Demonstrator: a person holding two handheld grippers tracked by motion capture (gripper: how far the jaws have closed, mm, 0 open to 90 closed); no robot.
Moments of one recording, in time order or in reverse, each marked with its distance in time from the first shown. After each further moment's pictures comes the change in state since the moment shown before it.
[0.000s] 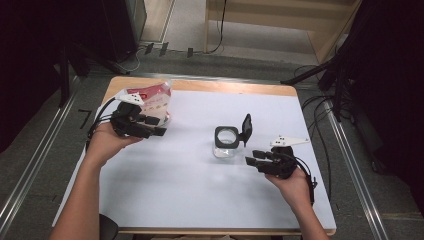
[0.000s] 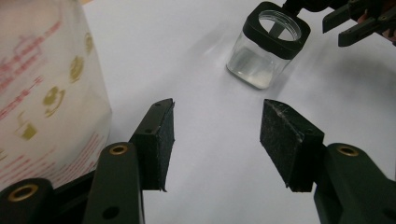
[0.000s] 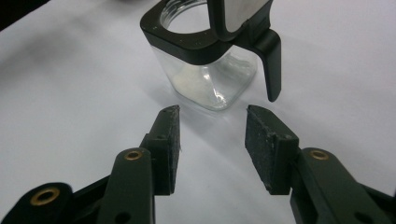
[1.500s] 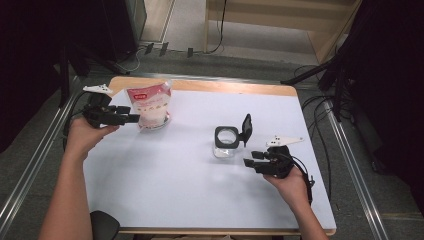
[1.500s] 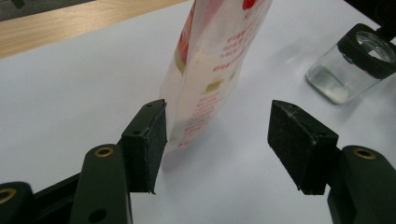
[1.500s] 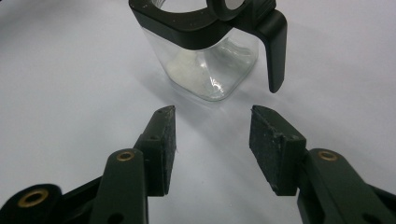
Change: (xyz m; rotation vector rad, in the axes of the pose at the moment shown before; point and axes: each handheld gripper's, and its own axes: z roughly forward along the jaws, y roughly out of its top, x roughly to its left) left arm 0.064 -0.025 -0.027 -0.069 0.164 -0.162; right arm -0.002 -0.002 0.010 0.058 -0.010 -0.015
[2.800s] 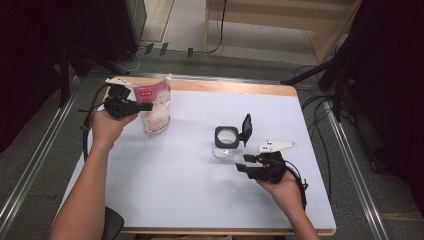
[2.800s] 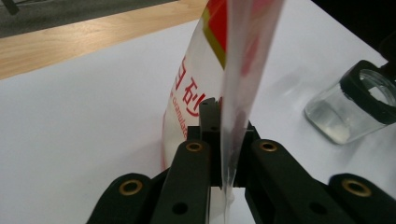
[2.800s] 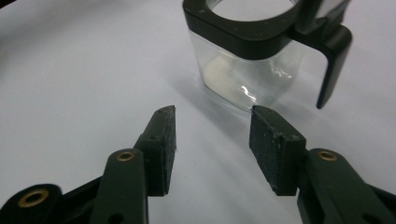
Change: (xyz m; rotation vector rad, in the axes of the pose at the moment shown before) left arm -0.013 0.028 0.034 -0.039 -0.025 -0.054; right arm 0.027 0.000 0.007 -0.023 0.034 -0.081
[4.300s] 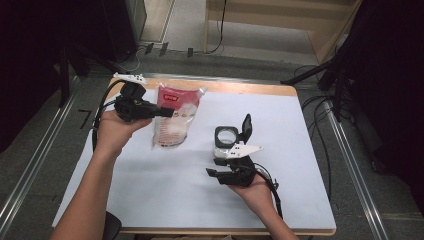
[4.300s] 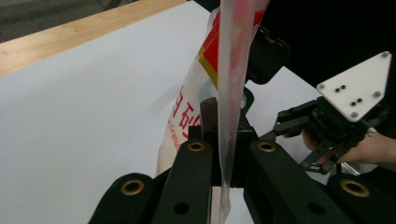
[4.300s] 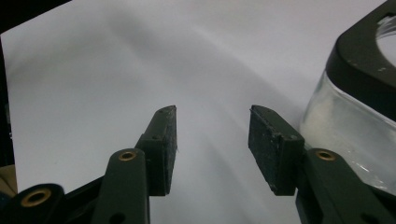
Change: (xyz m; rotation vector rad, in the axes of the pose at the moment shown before) left arm -0.099 0.032 -0.028 0.041 -0.233 0.111; right arm 0.054 0.018 0.052 -0.025 0.100 -0.086
